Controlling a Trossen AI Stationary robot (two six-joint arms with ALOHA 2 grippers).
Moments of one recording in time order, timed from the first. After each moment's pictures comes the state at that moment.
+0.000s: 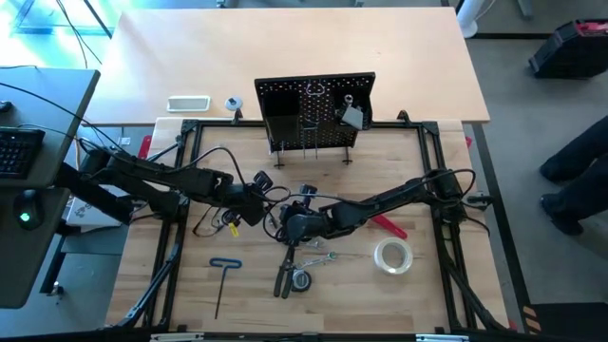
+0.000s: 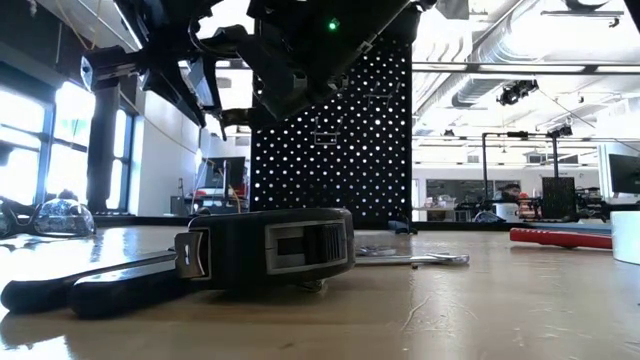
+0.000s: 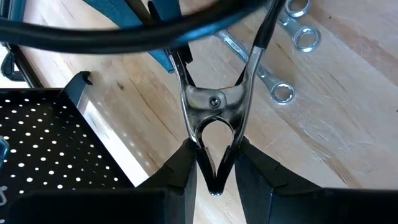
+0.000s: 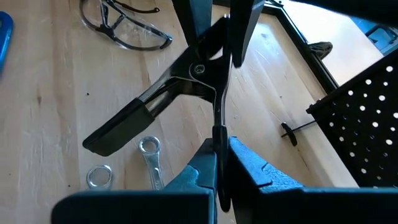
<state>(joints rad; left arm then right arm) -0.16 1.29 0.98 -0.72 -0.31 0.82 0.21 2.05 1.53 -0.29 0.64 0.12</state>
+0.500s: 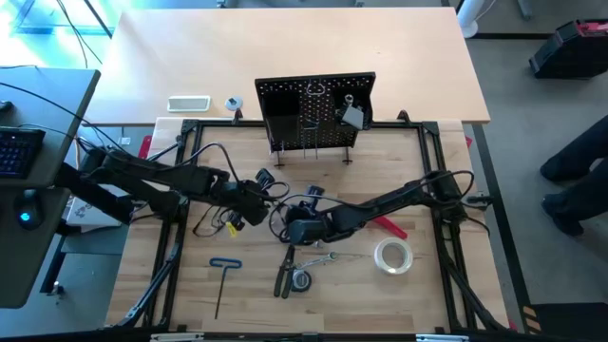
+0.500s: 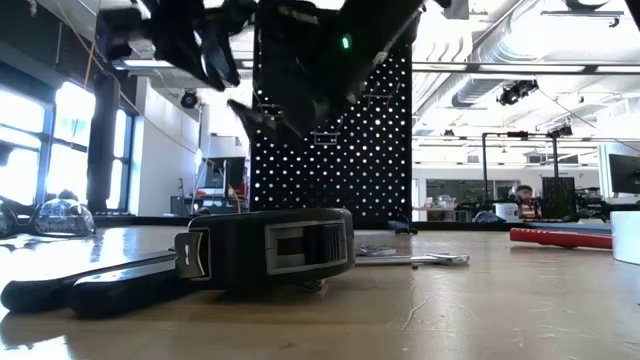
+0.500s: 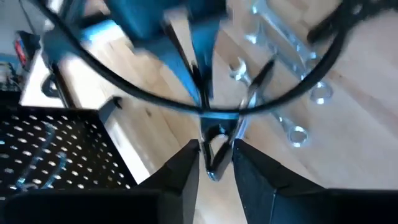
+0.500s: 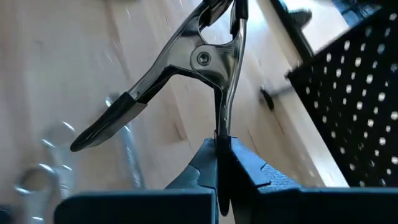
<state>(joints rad) -0.17 1.28 1.05 -0.68 -0.29 0.76 0.24 2.06 1.52 -0.40 0.74 0.16</state>
